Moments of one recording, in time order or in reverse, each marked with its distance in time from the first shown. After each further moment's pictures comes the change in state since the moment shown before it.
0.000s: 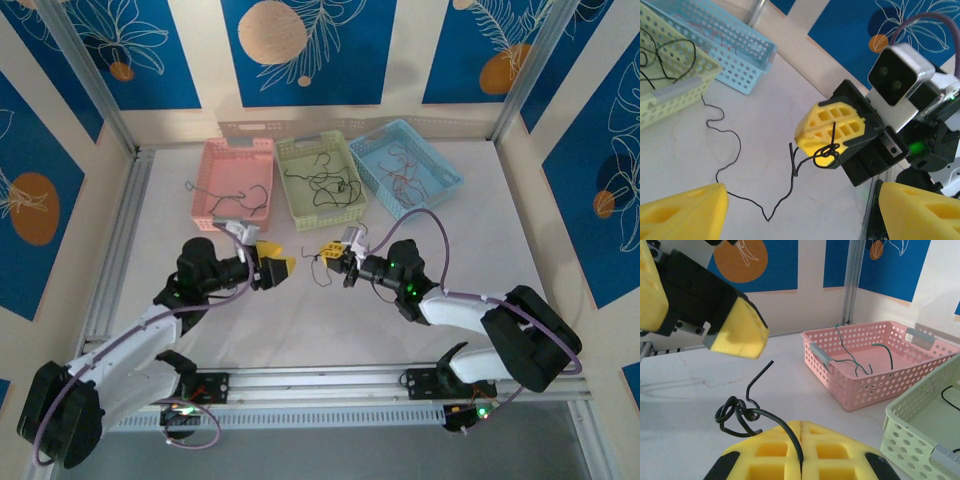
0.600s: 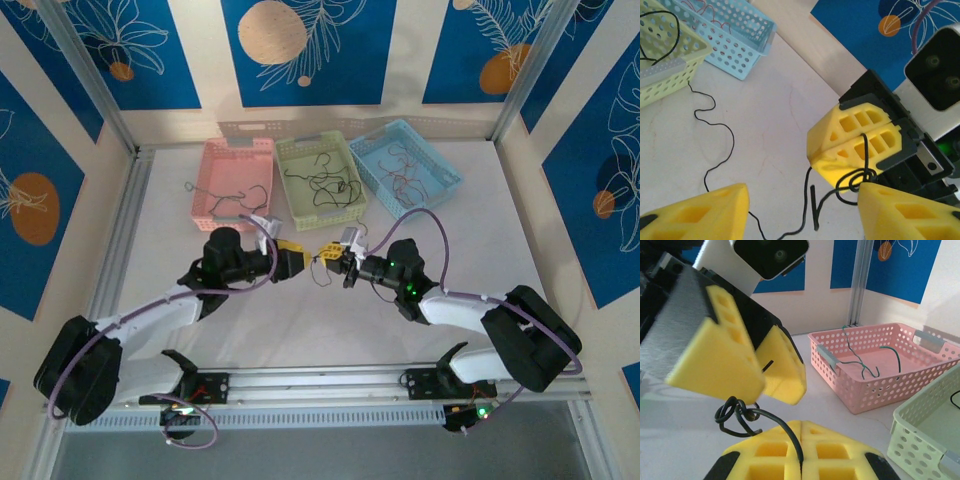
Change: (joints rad) left arm -0.089 0.228 0.092 0.074 -0.069 -0.016; right arm 0.000 0.000 0.006 -0.005 -0.029 0.000
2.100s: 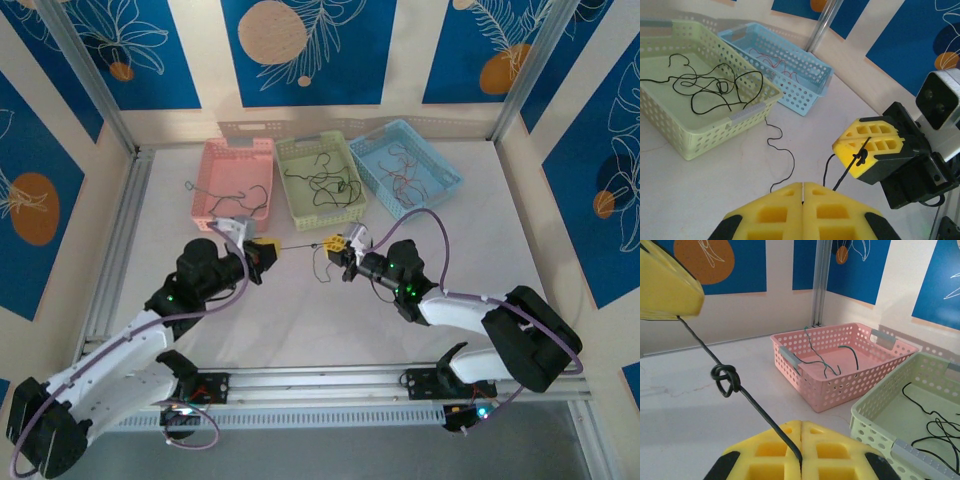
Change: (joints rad) left arm -0.015 -0.369 0.005 -0.348 -0.351 0.108; right arm 0.006 -0.003 -0.003 0.015 0.182 -0.023
